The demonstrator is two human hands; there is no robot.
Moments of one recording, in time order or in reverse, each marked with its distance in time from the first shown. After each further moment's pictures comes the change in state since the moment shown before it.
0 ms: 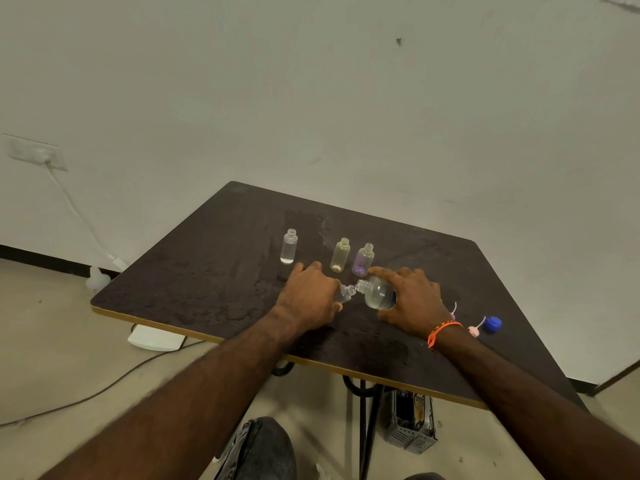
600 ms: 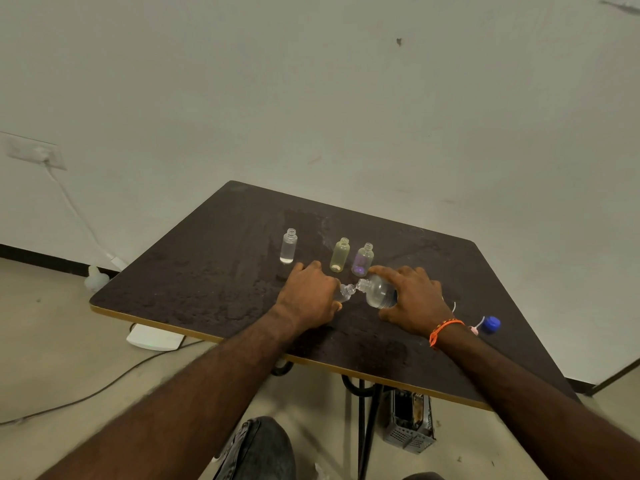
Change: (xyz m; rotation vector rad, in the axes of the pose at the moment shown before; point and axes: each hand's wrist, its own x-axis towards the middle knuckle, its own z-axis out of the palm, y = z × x) left_hand 0.000 0.000 0.000 -0.013 0.007 -0.002; right_hand 0.001 0.002 -0.002 -0.011 -0.009 -0.004
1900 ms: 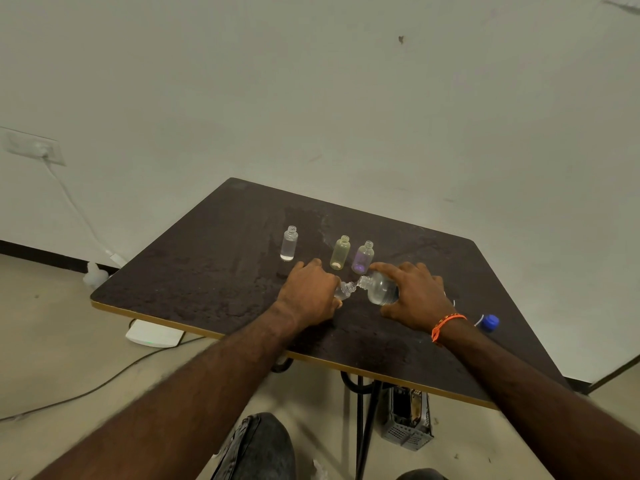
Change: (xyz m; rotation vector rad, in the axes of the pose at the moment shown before) left_hand 0.001 0.000 -0.001 -0.036 -0.002 -0.013; right_hand 0.001 -0.001 -0.006 -0.036 -0.006 -0.010
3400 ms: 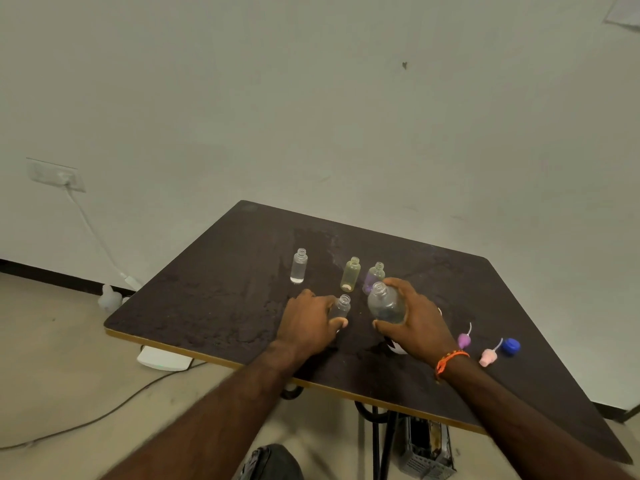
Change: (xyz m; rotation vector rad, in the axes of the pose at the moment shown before) left_hand -0.016 -0.012 0.018 -0.357 0.101 -0.195; right_hand -0.001 -0.013 0.022 0.539 0.160 0.022
